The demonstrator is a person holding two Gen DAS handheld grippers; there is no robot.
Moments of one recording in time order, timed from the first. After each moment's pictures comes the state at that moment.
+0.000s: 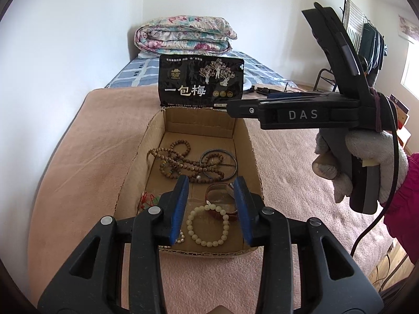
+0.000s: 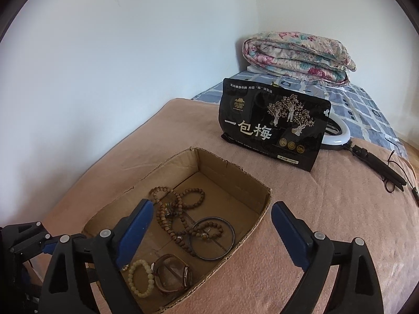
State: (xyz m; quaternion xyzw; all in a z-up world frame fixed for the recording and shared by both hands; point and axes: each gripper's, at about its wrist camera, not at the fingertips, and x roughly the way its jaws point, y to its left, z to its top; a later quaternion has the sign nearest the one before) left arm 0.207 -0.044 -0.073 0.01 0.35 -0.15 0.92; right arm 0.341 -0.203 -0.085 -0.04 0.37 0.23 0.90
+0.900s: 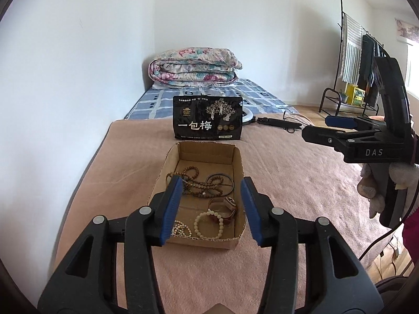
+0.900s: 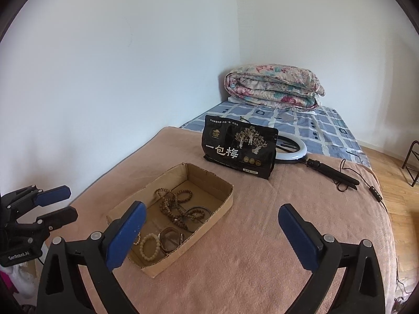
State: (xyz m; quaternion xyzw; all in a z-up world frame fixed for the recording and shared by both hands) left arm 0.135 -0.043 -0.004 0.02 0.28 -0.12 0.95; right arm 0.231 -0.265 -0.013 -0.04 0.30 0.18 0.94
